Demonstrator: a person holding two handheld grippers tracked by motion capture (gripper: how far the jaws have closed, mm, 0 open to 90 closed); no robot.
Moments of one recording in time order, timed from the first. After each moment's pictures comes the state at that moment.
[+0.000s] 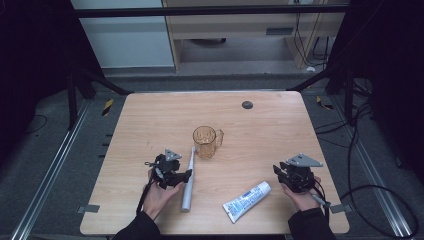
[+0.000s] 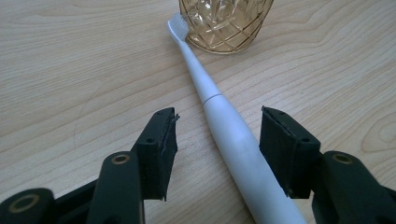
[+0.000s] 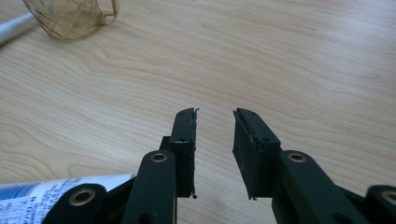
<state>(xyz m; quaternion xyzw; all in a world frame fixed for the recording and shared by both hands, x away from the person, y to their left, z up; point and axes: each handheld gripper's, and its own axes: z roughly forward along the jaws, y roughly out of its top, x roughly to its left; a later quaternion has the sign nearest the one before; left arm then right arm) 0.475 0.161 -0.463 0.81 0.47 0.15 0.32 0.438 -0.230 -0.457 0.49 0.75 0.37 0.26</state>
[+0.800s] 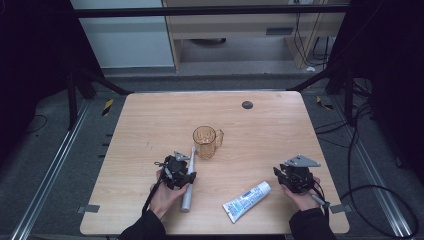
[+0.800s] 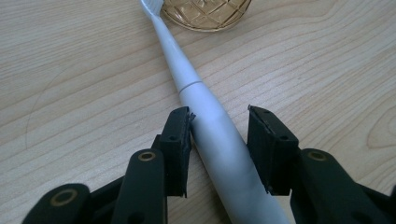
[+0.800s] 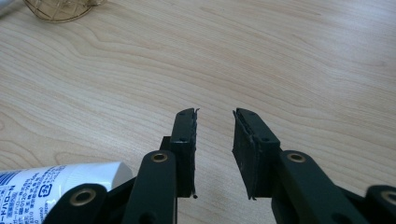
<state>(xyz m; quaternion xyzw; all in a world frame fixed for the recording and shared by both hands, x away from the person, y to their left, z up) 0.478 0.142 -0.476 0.82 0.47 0.14 0.30 0.441 -0.231 -0.465 0.49 0.76 0.35 0.25</state>
